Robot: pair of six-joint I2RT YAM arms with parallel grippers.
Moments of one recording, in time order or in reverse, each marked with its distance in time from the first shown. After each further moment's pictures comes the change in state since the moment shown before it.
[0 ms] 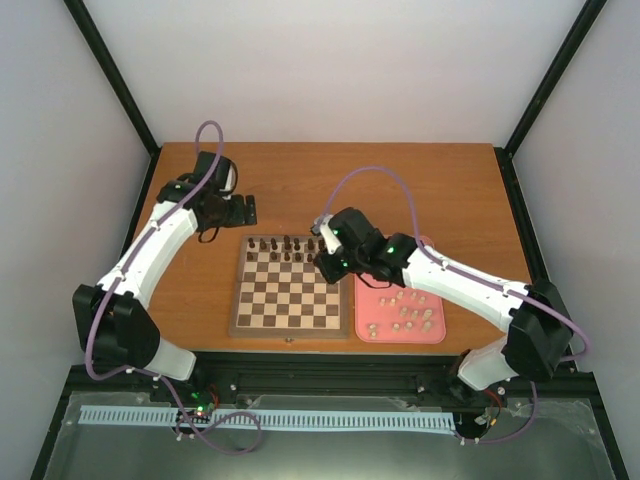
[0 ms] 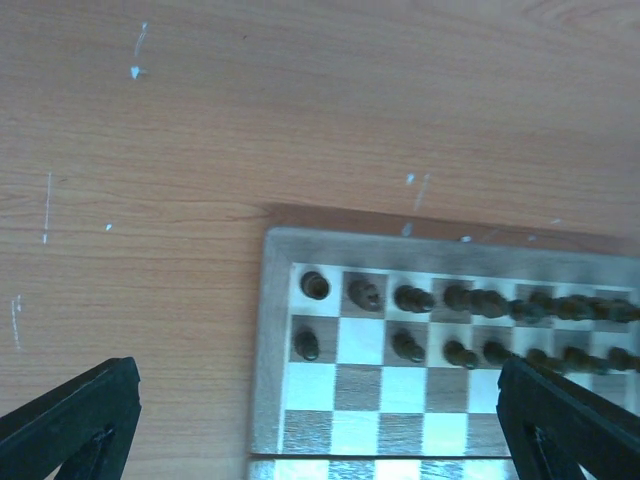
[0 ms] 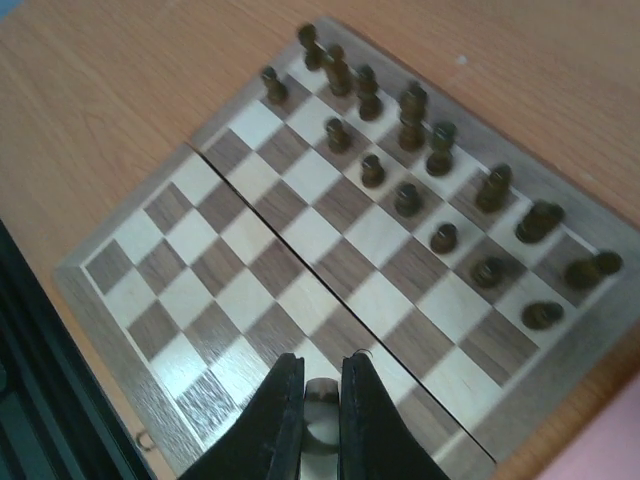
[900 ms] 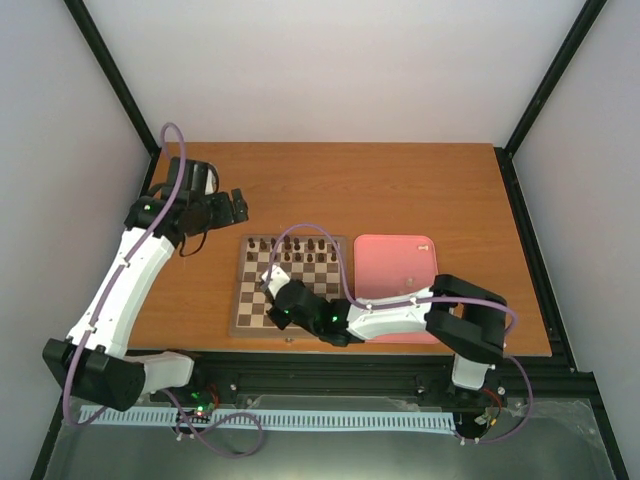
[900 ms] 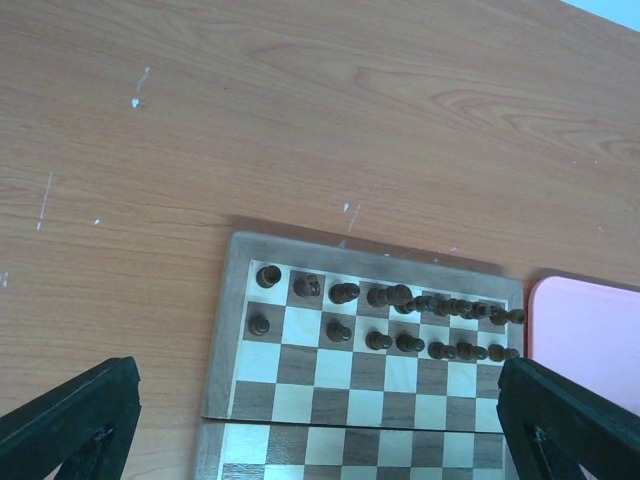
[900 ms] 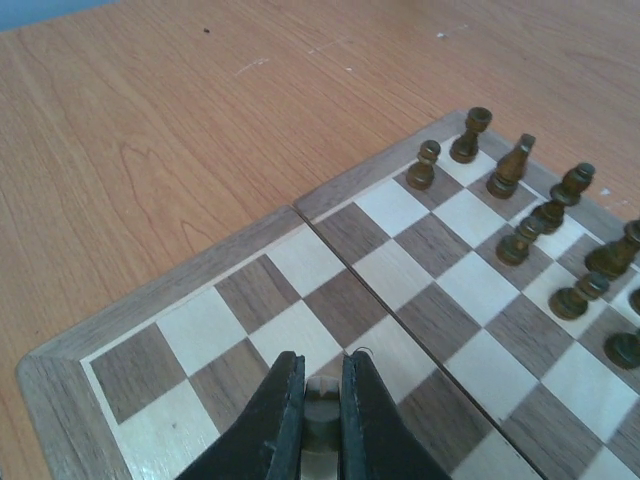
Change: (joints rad) left arm 0.000 -0.216 0.023 -0.048 0.062 -0.128; right arm 0.415 0.286 -0.191 0.762 0.476 -0.027
